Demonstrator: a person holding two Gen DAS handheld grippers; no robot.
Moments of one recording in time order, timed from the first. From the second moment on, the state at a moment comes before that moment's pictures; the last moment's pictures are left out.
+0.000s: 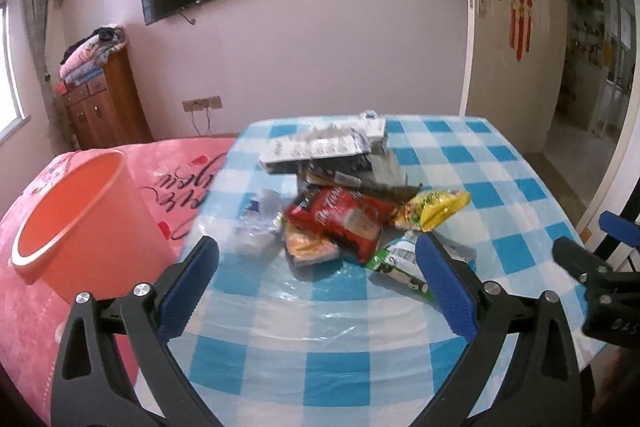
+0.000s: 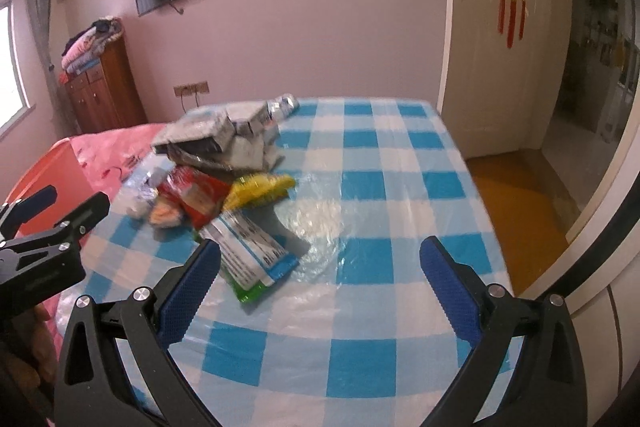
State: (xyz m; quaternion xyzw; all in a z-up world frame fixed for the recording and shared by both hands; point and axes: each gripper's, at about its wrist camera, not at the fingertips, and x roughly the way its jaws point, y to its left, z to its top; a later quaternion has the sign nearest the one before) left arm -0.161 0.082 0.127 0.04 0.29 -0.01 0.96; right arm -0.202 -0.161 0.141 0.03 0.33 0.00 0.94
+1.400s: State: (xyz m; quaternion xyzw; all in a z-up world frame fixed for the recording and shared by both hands) left arm -0.184 0.093 0.155 0.05 0.25 -0.01 0.97; right arm -0.228 -0.157 0.175 0.04 0.29 0.01 0.96
